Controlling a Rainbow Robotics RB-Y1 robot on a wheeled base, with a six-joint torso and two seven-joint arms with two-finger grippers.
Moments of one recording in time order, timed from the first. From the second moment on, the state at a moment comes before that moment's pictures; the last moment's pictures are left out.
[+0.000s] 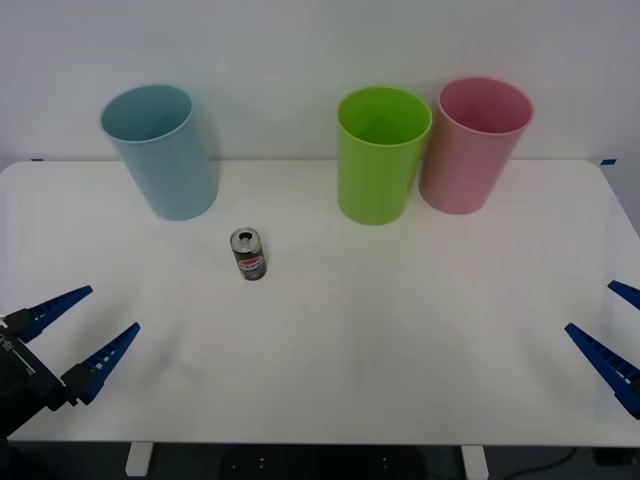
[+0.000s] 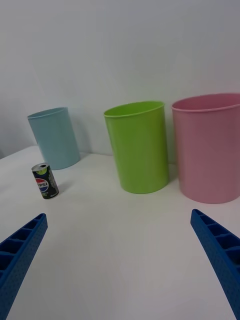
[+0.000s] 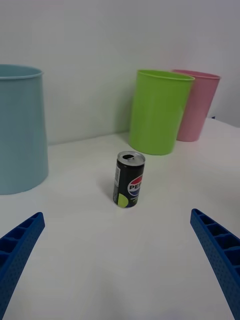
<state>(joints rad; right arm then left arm) 0.35 -0.40 -0.52 -1.66 0.96 -1.22 0.00 0.31 0.35 0.42 -1.64 -1.10 -1.08 -0.04</state>
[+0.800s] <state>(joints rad) 0.35 -0.40 -0.52 -1.66 0.96 -1.22 0.00 0.25 0.29 0.33 -1.64 -1.22 -0.93 -0.03</state>
